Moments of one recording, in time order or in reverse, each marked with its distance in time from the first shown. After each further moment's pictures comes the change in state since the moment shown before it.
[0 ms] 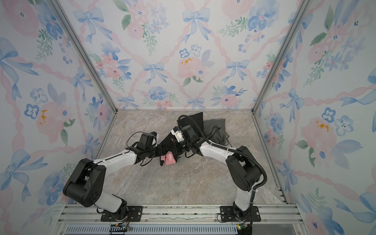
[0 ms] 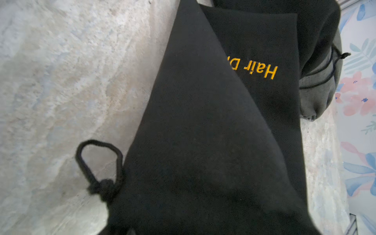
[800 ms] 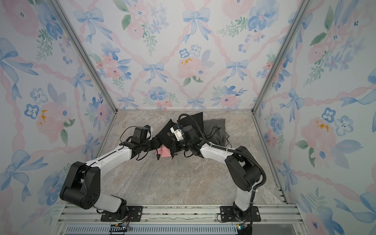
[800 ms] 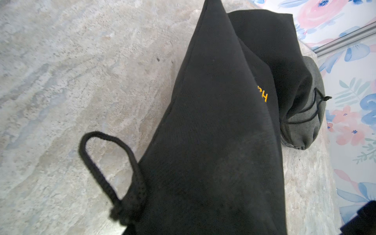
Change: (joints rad) left arm 0.086 -0.023 0.101 -0.080 -0.011 0.006; right arm 0.005 0.000 -0.082 0.217 -0.017 0.008
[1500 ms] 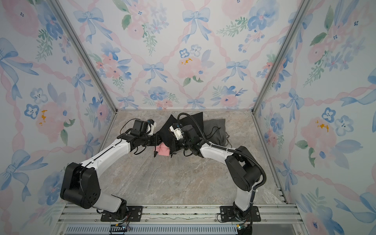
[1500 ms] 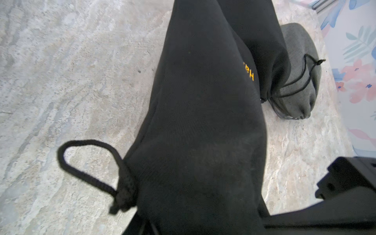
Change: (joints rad) left arm 0.000 0.006 0.204 -0.251 0.024 0.212; right arm 0.000 0.000 0.011 0.041 0.022 -0.040
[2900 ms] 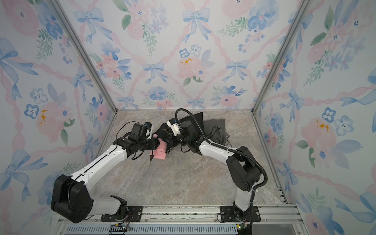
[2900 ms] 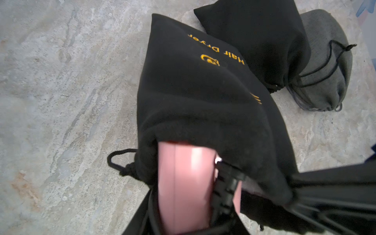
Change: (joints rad) left arm -0.061 -0.124 -0.047 -0.116 -0.179 0.021; right arm 0.017 0.000 0.086 0.013 -0.003 -0.040
